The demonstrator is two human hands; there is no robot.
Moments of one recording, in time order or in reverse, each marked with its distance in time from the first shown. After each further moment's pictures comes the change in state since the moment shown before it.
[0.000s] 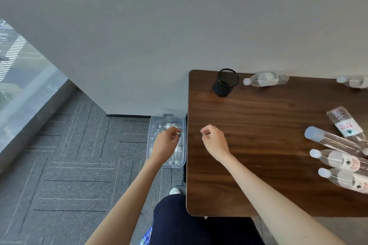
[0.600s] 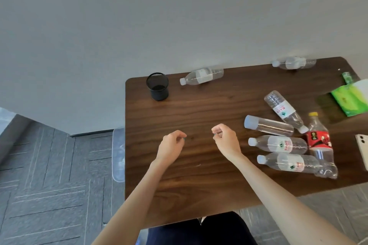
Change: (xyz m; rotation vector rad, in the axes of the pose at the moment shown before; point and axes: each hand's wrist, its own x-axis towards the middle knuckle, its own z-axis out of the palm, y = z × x) left_hand 0.000 0.158 0.194 0.080 -0.183 0.029; right_hand 0.004 0.191 -0.192 0.095 0.187 0.127
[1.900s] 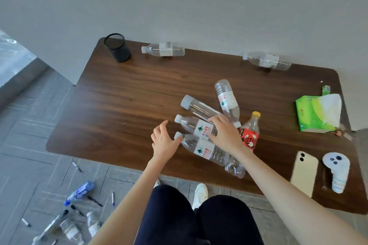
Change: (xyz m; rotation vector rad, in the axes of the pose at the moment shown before) left_hand -0.068 0.173 0.305 -0.096 0.368 -0.373; right_hand 0.051 0.220 -0.244 -0.497 -0.319 -0.662
